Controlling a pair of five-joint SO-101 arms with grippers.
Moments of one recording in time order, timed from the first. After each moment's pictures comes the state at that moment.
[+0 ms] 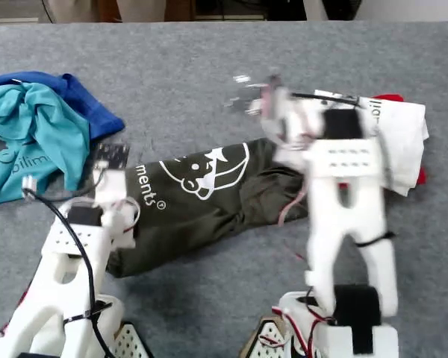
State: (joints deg) left arm 2.0 -41.5 61.2 58.6 -8.1; right arm -0.7 -14.5 8.9 81.0 54.4
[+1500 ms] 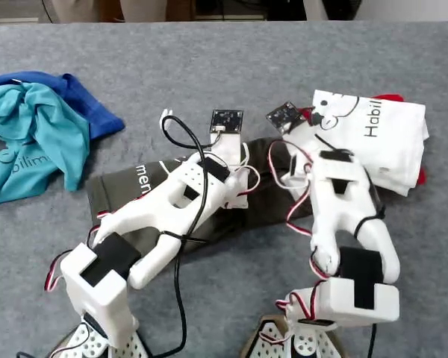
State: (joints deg) left arm 33.8 11.9 18.9 44.5 21.9; right arm 5.4 0.2 38.7 42.1 31.5
